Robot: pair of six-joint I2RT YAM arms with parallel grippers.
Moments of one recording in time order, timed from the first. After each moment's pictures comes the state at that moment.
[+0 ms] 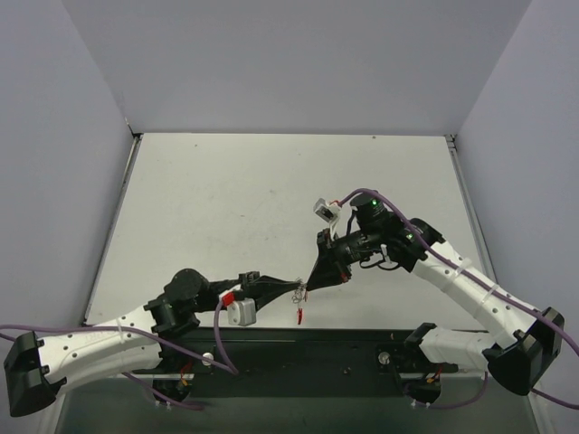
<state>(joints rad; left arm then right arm) -1.10 0.71 0.40 0.50 0.43 0.42 0.70 1.15 1.04 -0.66 -0.94 0.05</state>
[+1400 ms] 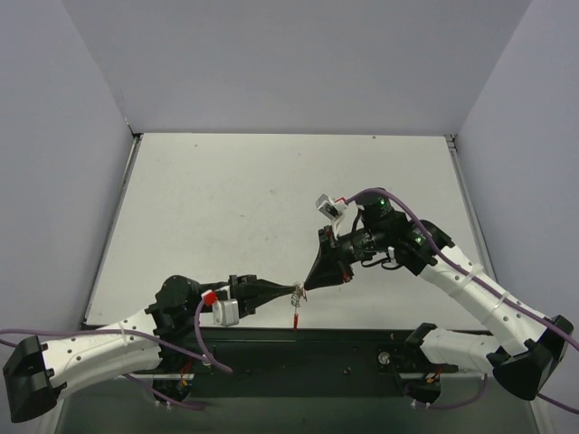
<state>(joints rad) -1.06 0.68 0.31 0.73 0.51 0.27 0.73 1.10 1.07 -0.62 -0.97 0.09</state>
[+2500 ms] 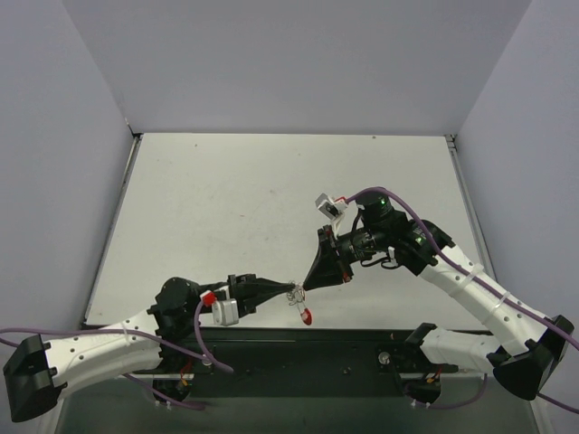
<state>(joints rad) -1.05 0.70 0.28 0.80 0.49 0.27 0.73 1.10 1.09 -0.61 -0.99 0.10</state>
